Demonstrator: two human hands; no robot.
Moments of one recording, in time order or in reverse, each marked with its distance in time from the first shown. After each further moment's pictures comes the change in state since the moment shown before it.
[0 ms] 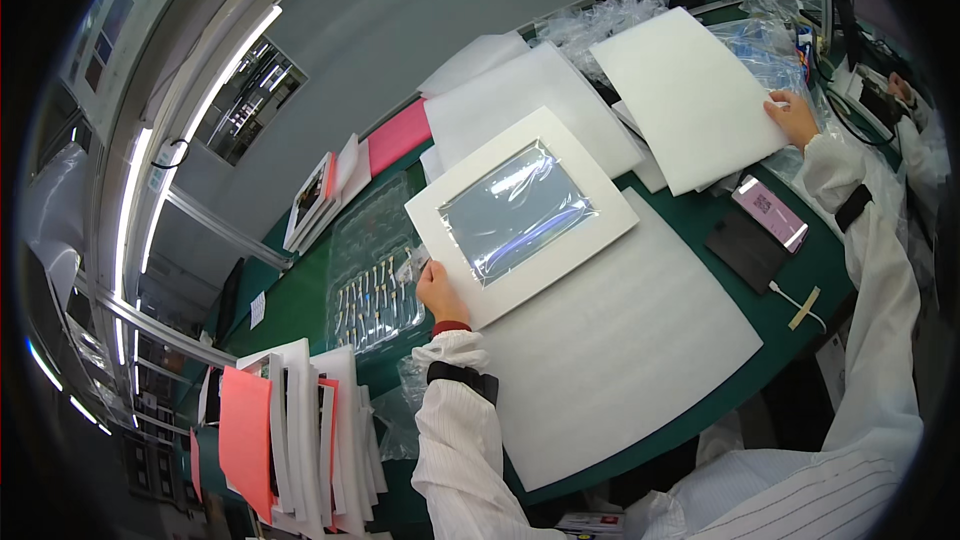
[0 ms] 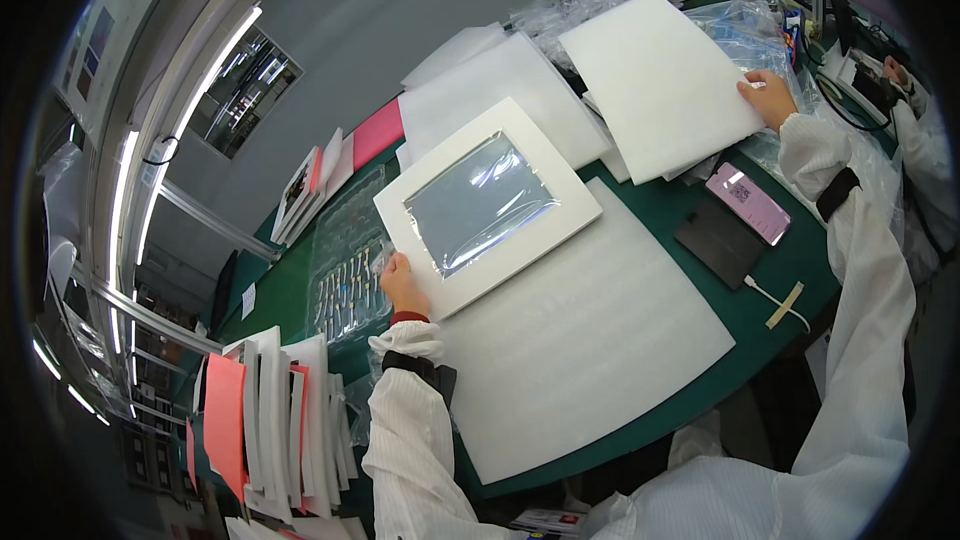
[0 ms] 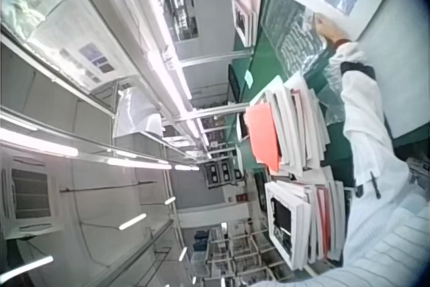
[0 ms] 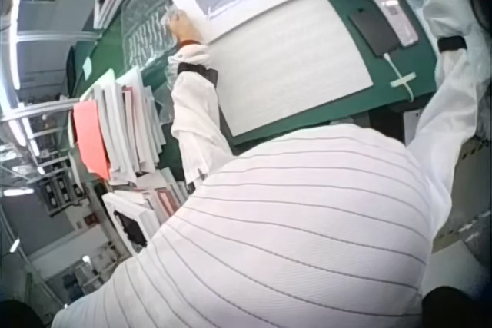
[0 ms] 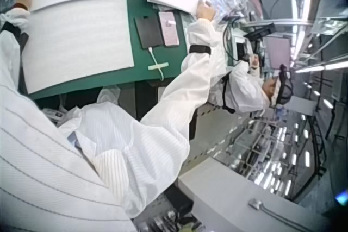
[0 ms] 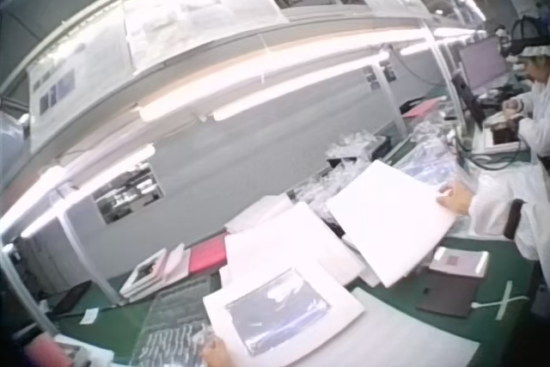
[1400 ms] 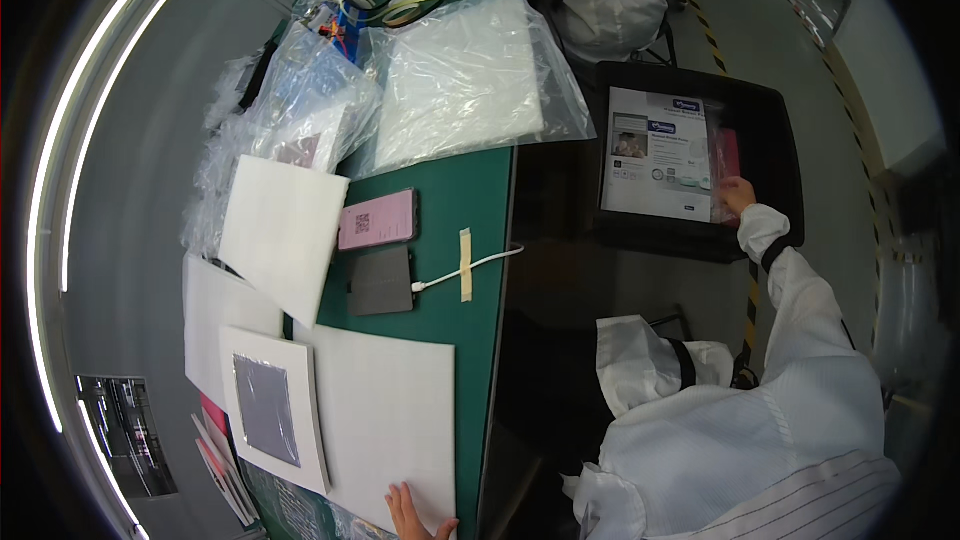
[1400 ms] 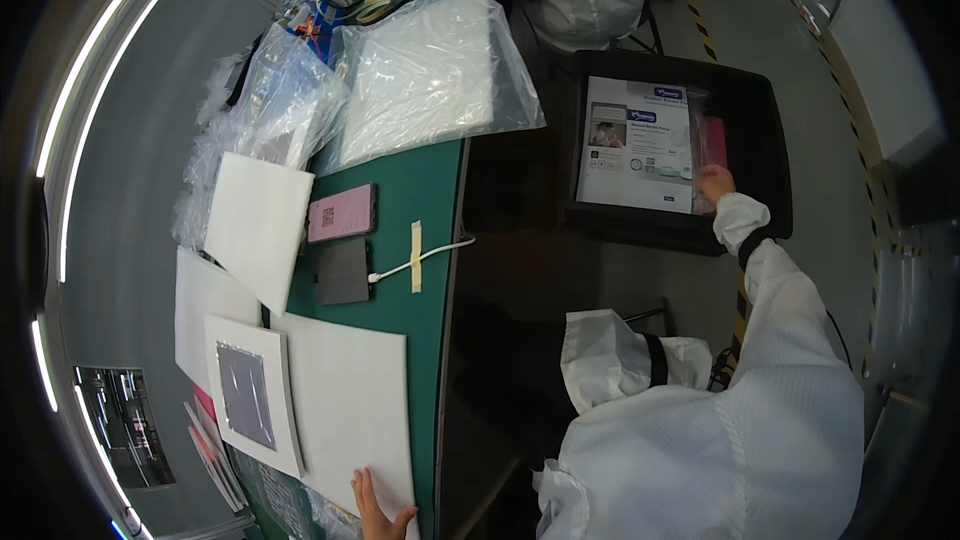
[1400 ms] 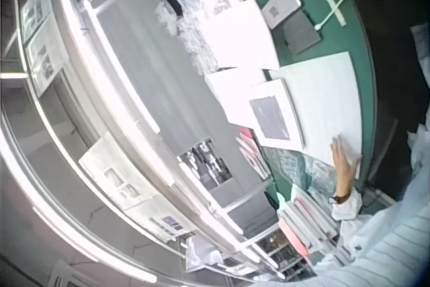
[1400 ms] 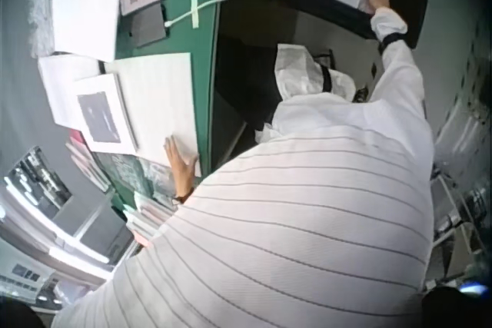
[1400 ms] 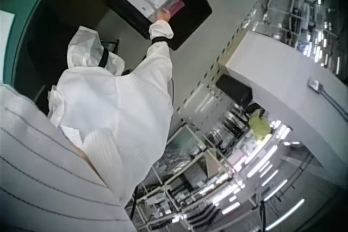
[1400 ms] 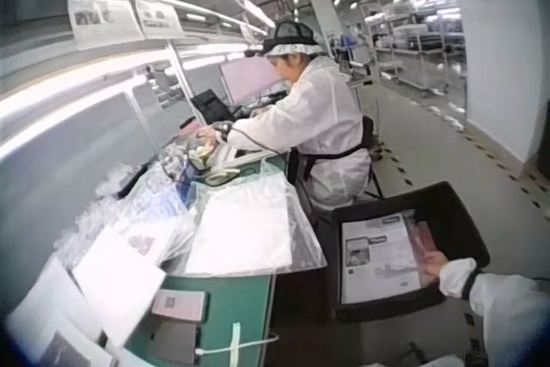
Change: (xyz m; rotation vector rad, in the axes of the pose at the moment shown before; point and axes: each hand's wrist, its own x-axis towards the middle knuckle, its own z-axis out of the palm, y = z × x) left_hand -0.277 0.134 0.007 1.301 -1.450 0.263; right_hand -0.556 0.342 -0.274 -0.056 0.638 1.053
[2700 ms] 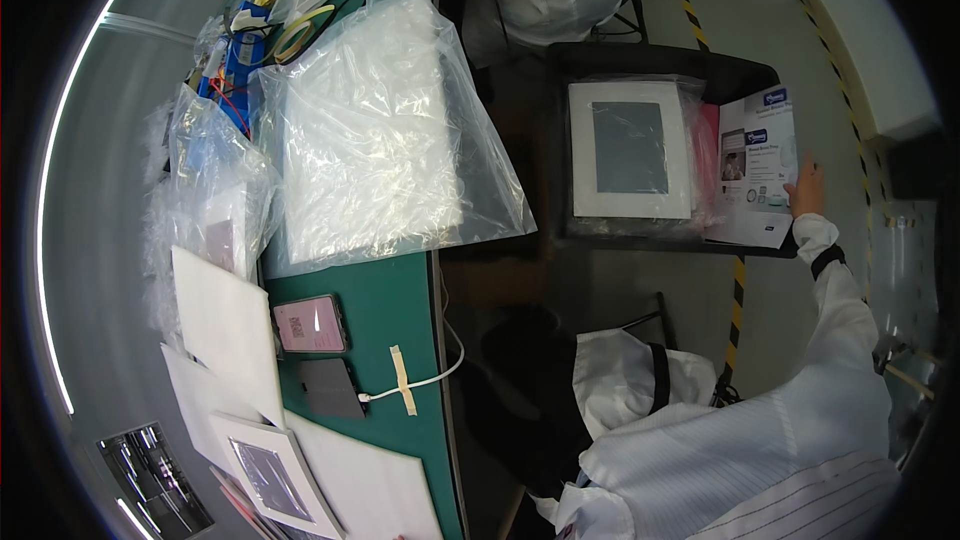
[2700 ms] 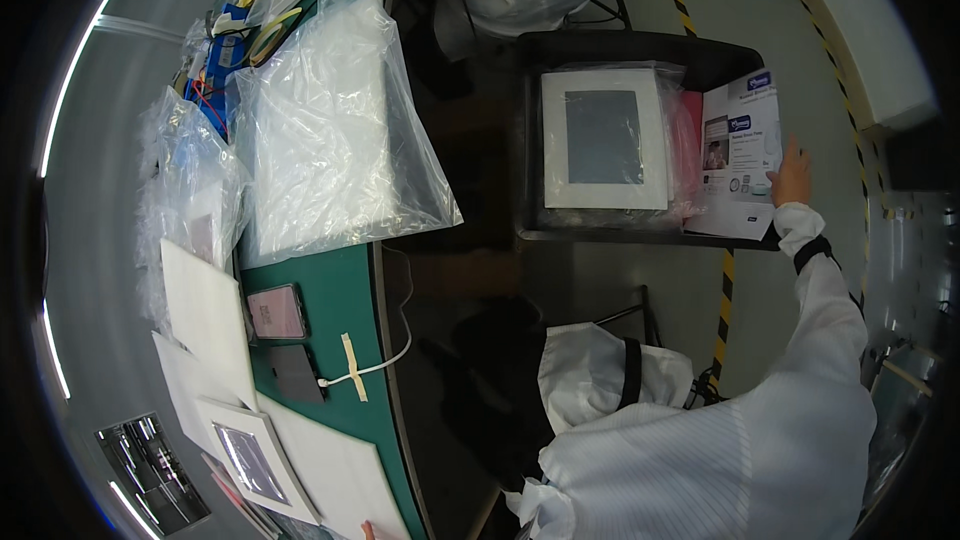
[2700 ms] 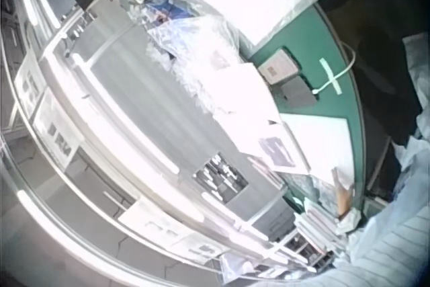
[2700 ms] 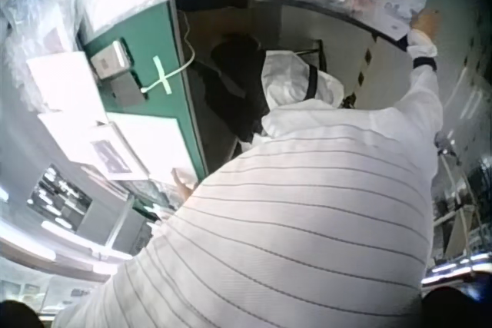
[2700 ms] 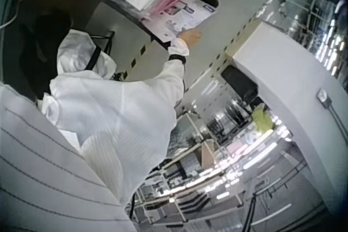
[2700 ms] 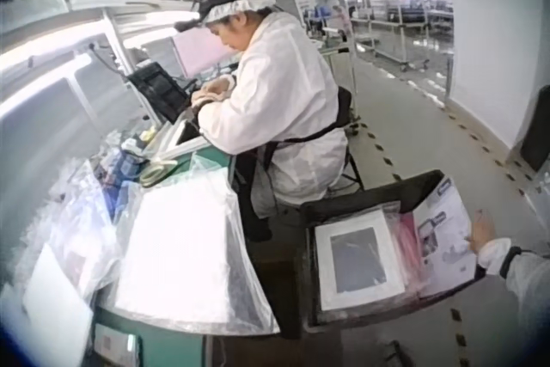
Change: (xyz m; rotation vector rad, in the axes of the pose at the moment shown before) left_hand 0.011 -0.002 0.004 -0.061 -0.094 -0.282; right_hand 0.058 0.065 -0.160 -0.856 0.536 -0.131
